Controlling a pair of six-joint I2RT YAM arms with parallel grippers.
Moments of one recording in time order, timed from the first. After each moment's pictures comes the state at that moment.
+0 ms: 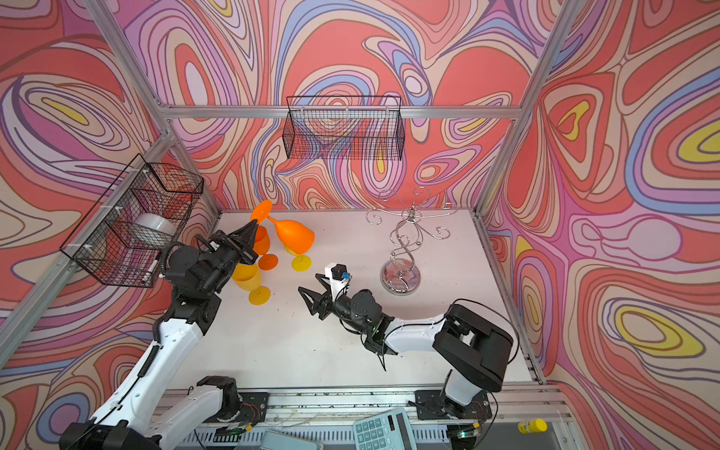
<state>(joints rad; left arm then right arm) -0.08 0.97 0.77 0.31 0.36 -2.07 0.97 1.63 0.66 1.06 0.04 0.36</state>
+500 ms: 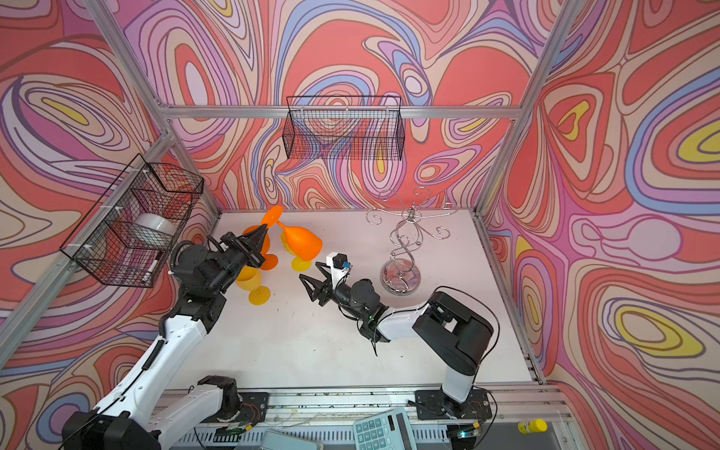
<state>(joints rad) -0.12 1.00 0.76 0.31 0.40 -2.07 0.88 1.77 0.75 1.17 -0.05 0.35</state>
